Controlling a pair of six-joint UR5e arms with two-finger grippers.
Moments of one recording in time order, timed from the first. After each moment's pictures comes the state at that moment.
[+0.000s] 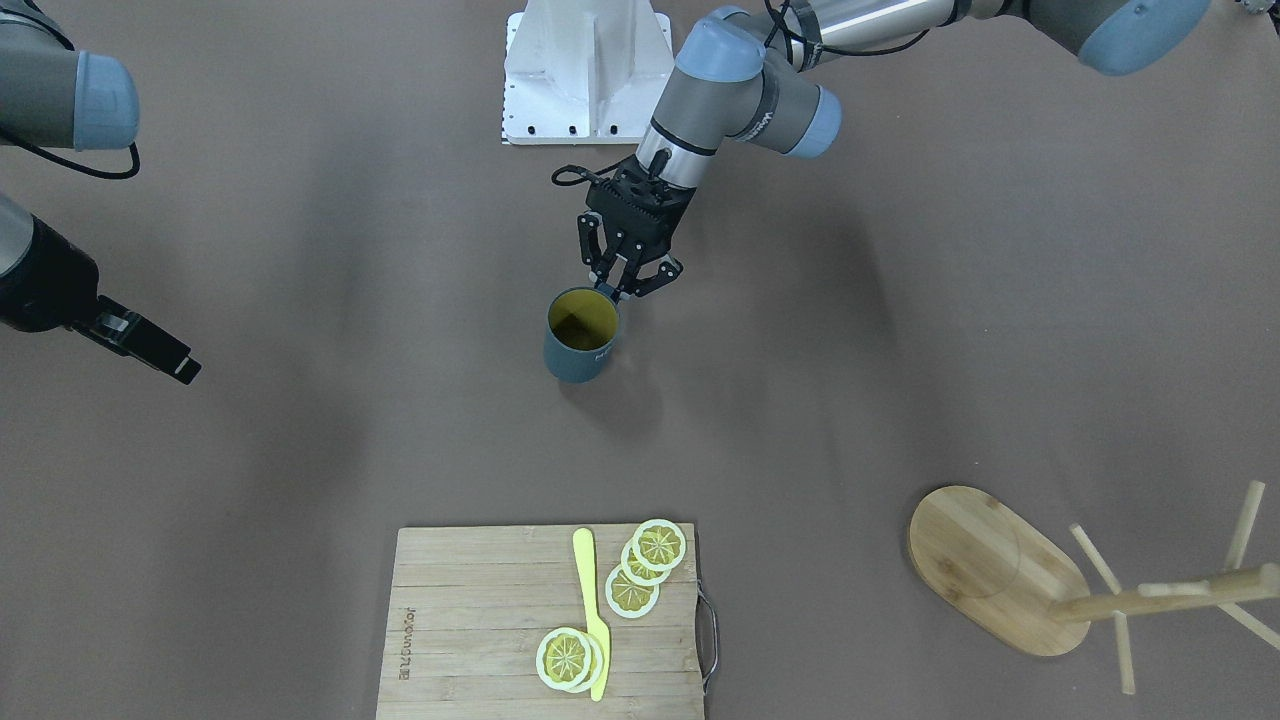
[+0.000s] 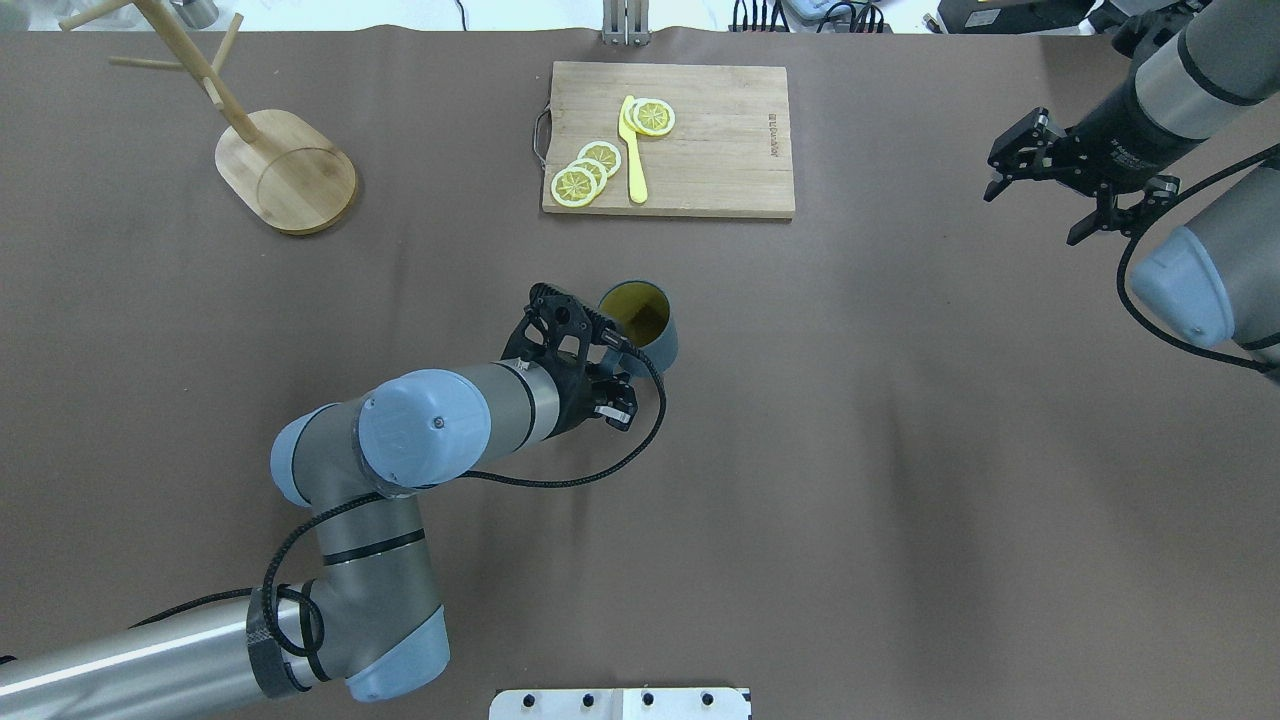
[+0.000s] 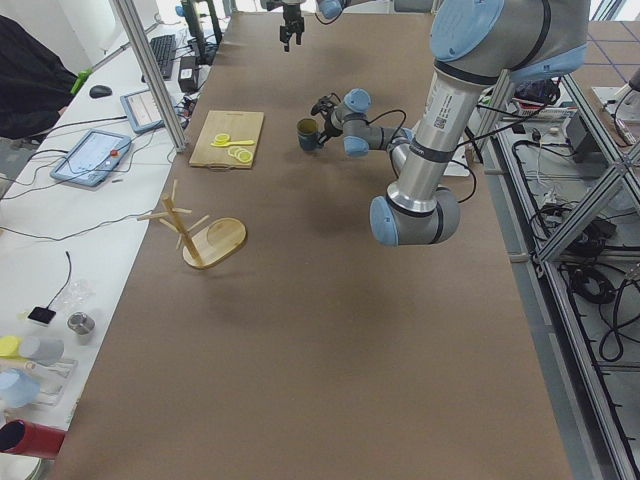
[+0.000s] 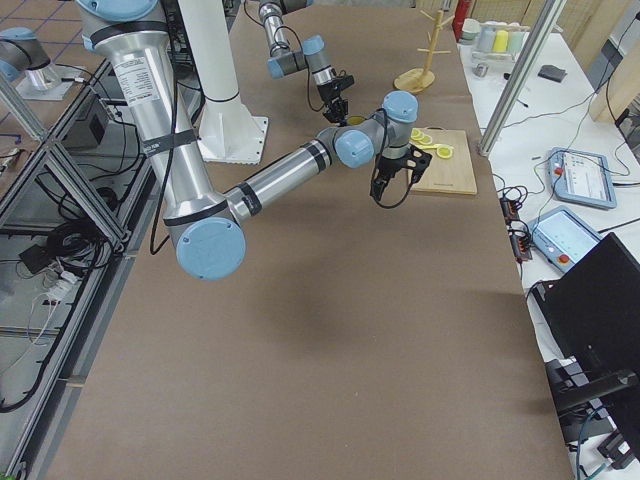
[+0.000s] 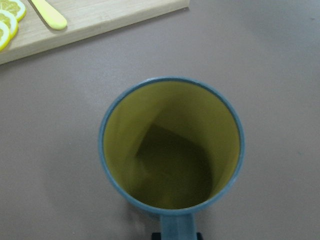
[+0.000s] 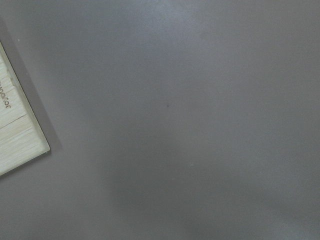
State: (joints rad) left arm -0.39 -2.17 -1.63 -2.23 -1.50 -0.80; right arm 1.09 -1.25 1.81 -1.56 2.31 1.21
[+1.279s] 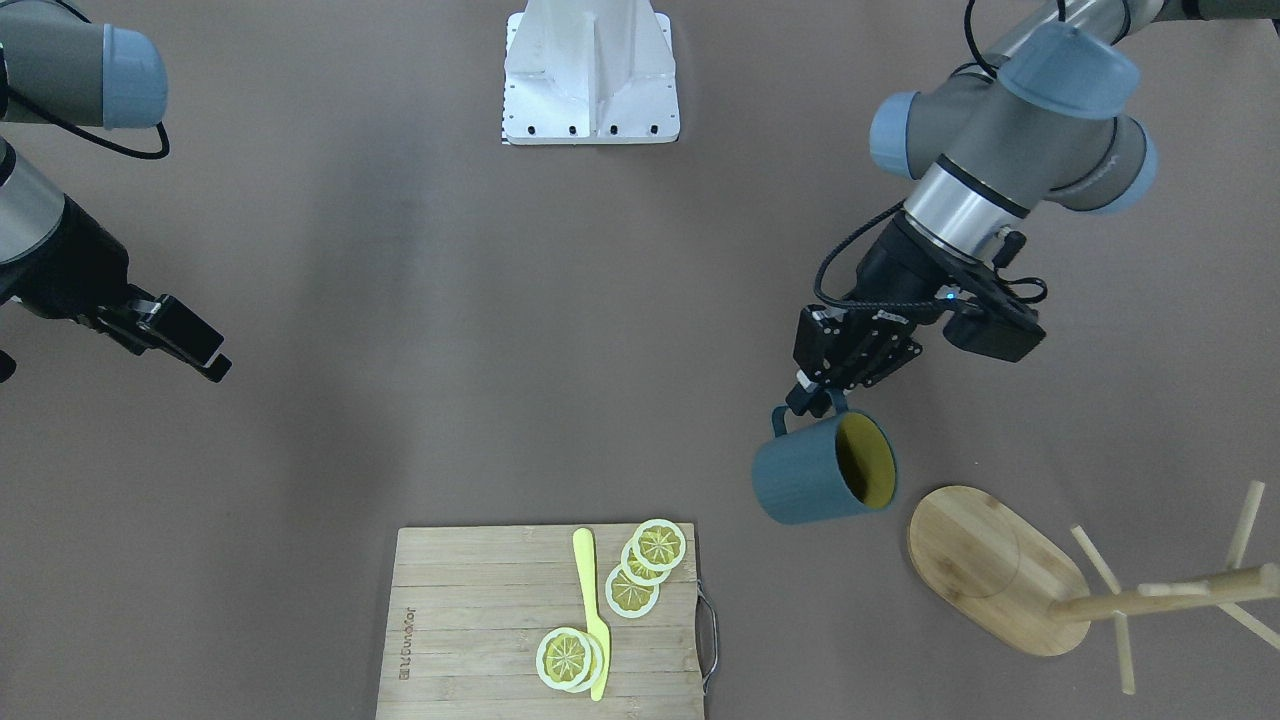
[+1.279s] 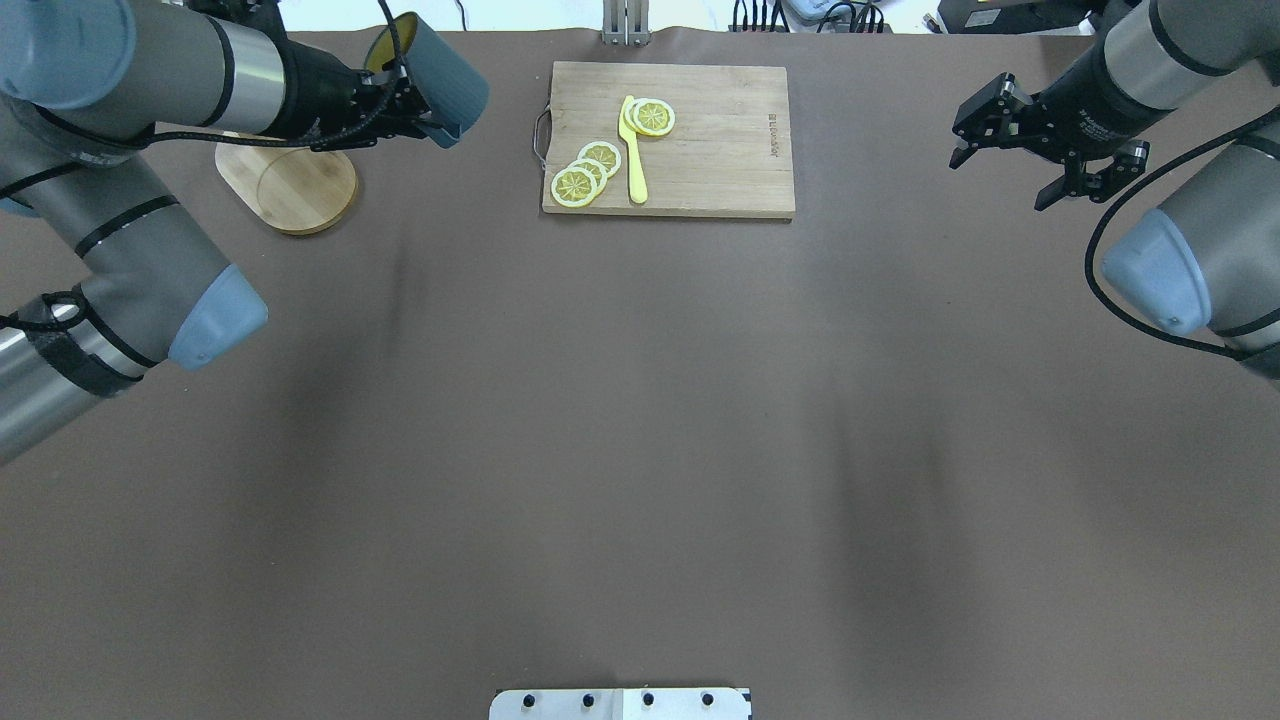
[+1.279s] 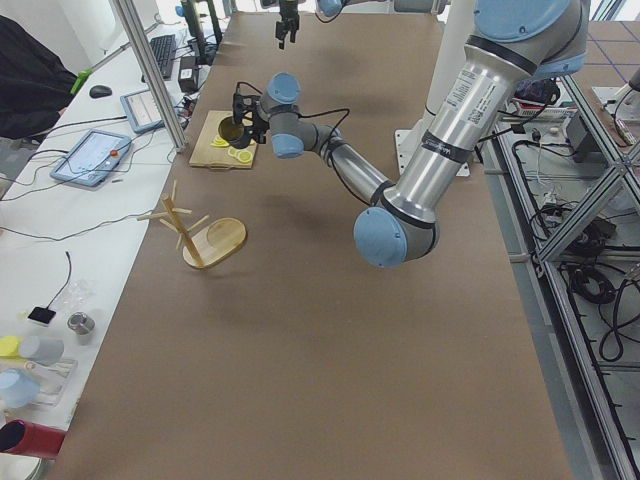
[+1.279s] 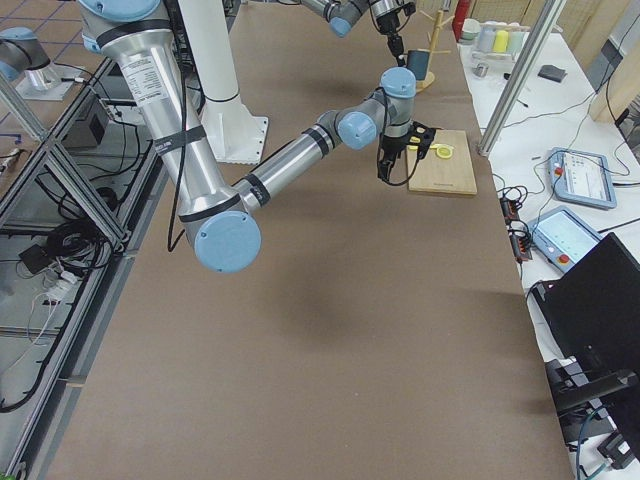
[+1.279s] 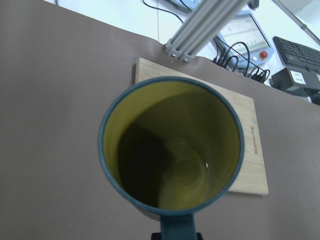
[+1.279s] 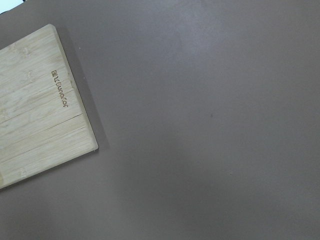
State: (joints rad) left arm -0.93 -2.11 -1.57 -2.41 -1.98 -1.52; right arm 1.07 -1.18 1.84 -1.55 2.24 1.21
